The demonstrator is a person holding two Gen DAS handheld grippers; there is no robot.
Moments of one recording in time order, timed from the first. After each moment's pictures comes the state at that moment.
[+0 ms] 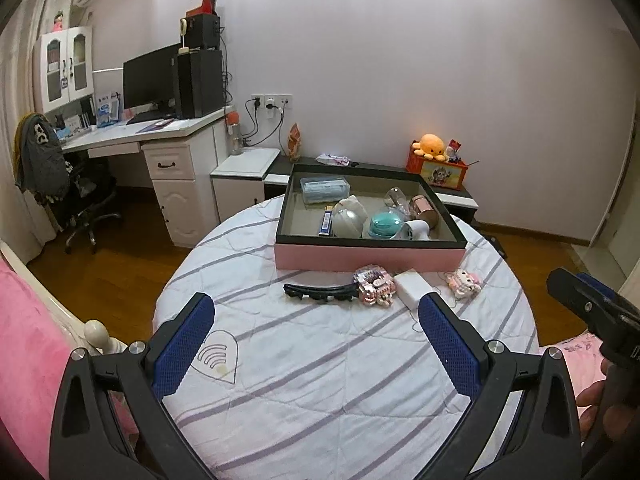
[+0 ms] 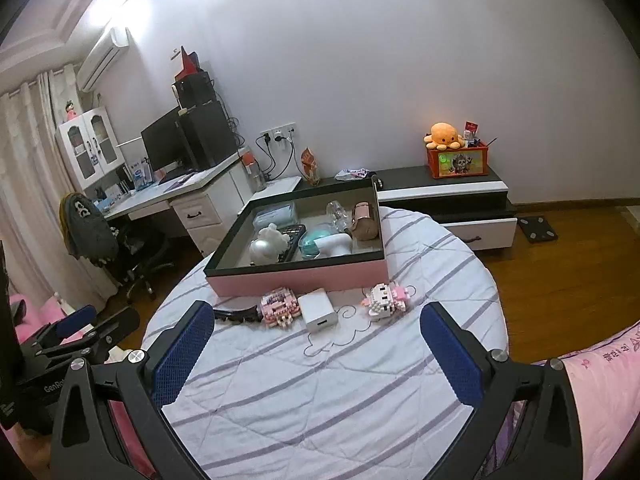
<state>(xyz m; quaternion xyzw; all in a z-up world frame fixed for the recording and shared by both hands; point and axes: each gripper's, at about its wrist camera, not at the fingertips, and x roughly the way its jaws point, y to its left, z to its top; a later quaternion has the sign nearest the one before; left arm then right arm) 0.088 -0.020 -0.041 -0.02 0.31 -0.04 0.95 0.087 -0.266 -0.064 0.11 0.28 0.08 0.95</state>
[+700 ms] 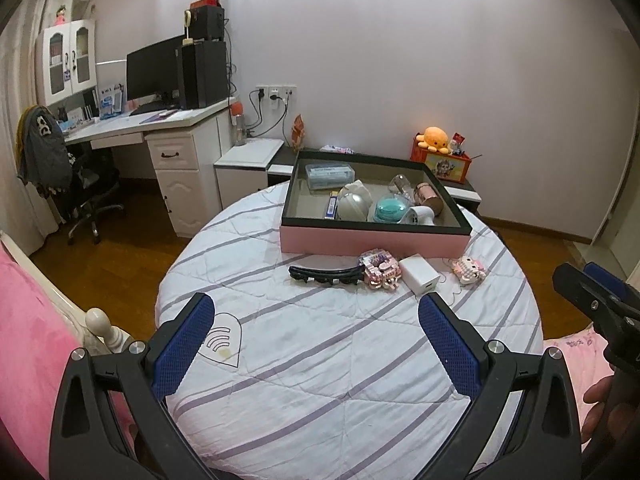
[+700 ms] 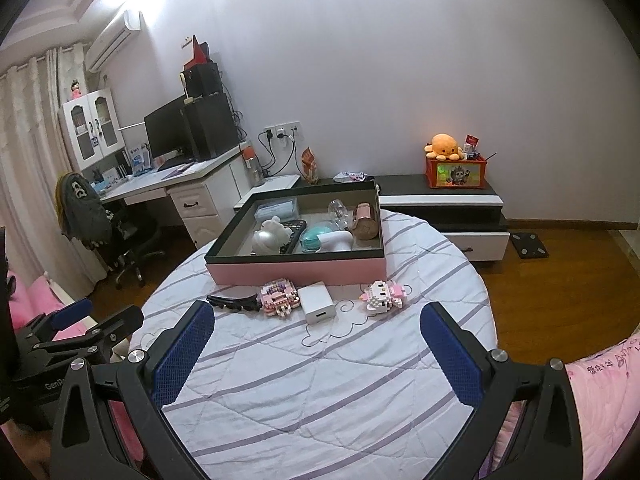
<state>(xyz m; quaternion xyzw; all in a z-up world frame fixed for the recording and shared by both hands) 0.086 -0.019 -0.055 -0.02 0.33 -0.03 0.94 0.080 -0.255 -0.065 0.08 0.28 0.07 0.95</state>
